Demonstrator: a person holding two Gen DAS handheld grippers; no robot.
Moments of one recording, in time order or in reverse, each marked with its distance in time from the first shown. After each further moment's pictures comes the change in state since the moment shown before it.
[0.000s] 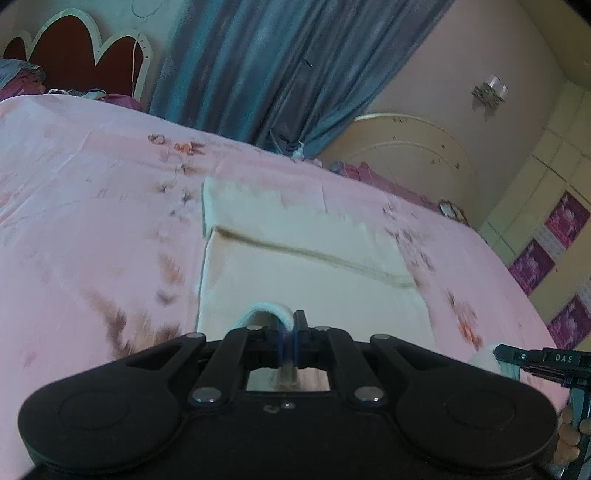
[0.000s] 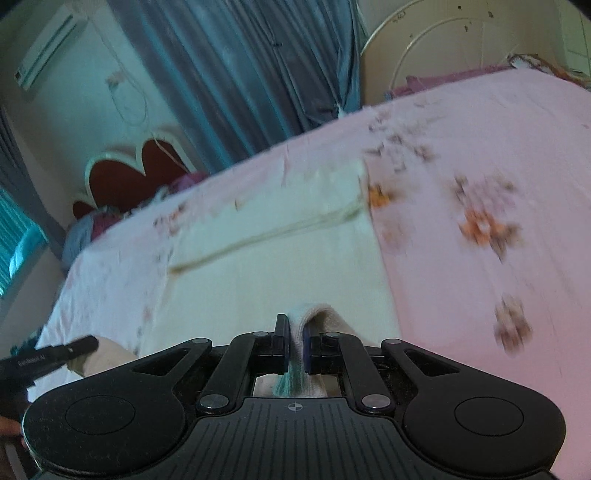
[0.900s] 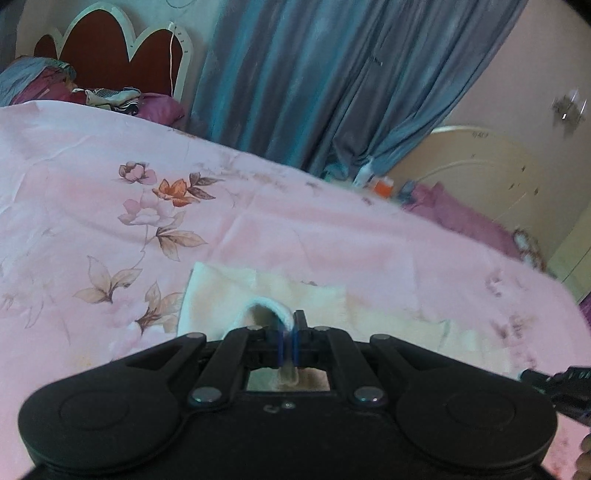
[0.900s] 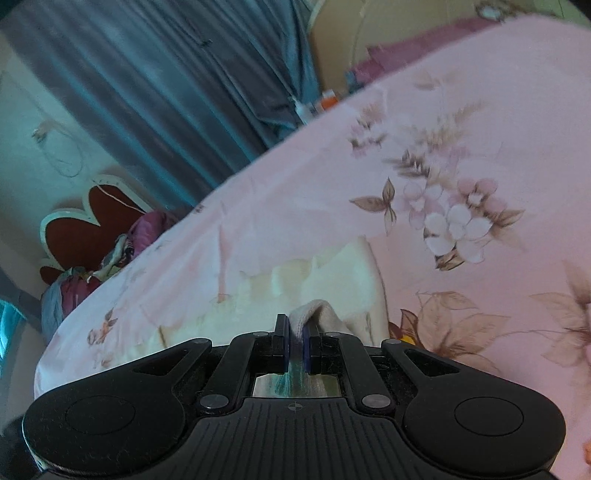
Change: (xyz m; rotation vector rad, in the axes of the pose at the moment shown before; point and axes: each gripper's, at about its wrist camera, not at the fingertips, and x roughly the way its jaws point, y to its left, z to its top) left arm 0.230 0.008 0.132 -0.059 0.006 0.223; right arm 0.241 -0.080 0.164 0.253 0.060 -0.036
